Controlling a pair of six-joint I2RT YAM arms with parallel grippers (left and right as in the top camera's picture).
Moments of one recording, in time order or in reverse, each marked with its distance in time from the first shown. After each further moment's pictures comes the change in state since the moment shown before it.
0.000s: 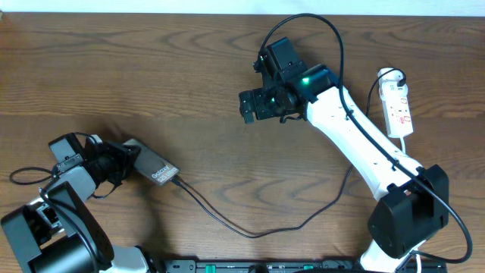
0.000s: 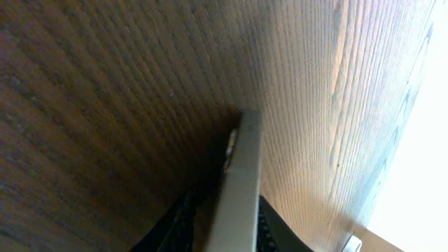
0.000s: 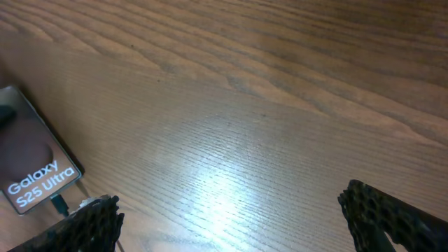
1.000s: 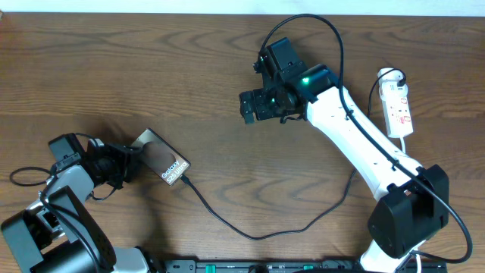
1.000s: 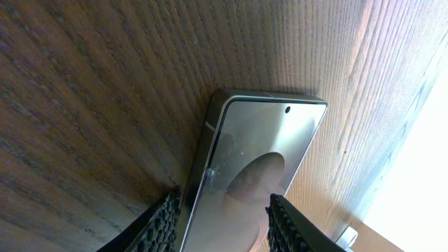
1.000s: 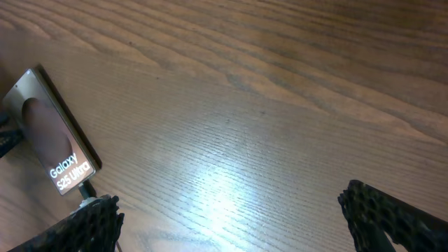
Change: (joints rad) left arm 0.000 -0.025 0.024 -0.141 -0.003 0.000; right arm 0.000 0.000 0.000 -0.008 0.000 0.000
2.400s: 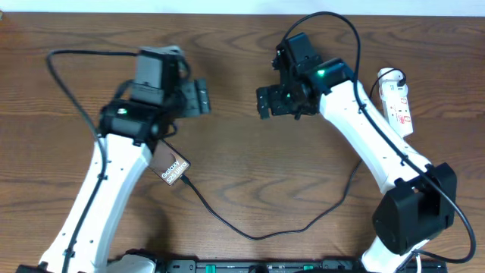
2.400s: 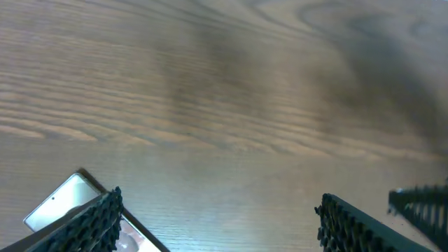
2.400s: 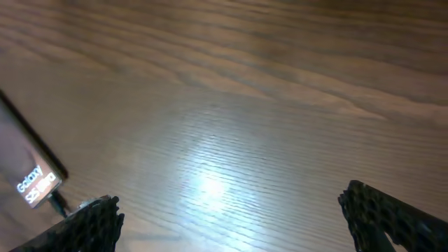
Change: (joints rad) left arm -0.836 -0.212 0.674 -0.505 -0.668 0.338; right arm -0.095 -0.004 0.000 -0.068 0.025 0.000
